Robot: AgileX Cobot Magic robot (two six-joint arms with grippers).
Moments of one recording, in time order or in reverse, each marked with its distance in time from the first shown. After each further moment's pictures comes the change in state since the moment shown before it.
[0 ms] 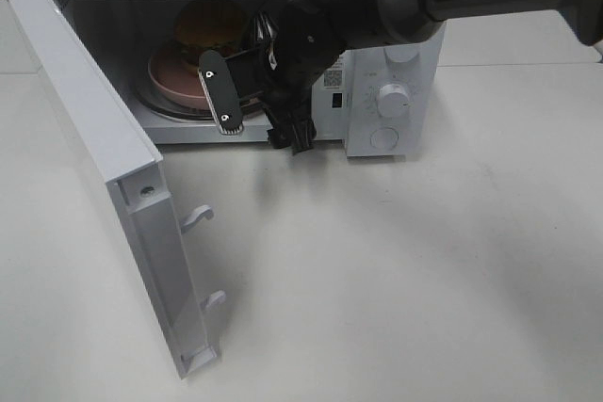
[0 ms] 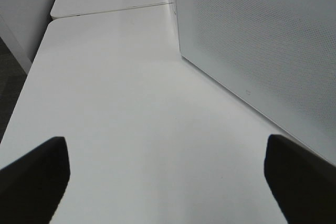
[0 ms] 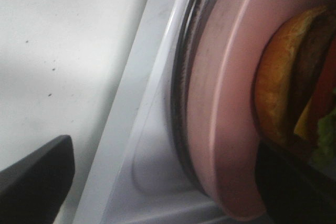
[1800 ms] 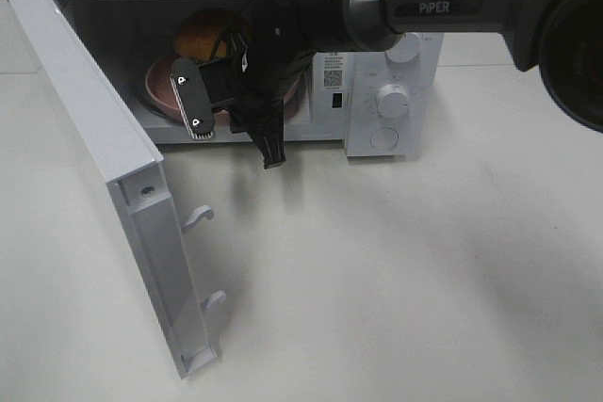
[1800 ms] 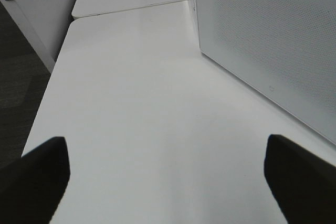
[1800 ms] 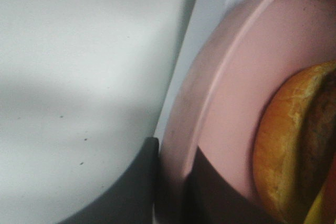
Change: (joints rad) left arm 0.000 0.000 0.000 0.066 0.000 0.000; right arm 0.019 0.084 -0.136 0.303 0.138 -0.229
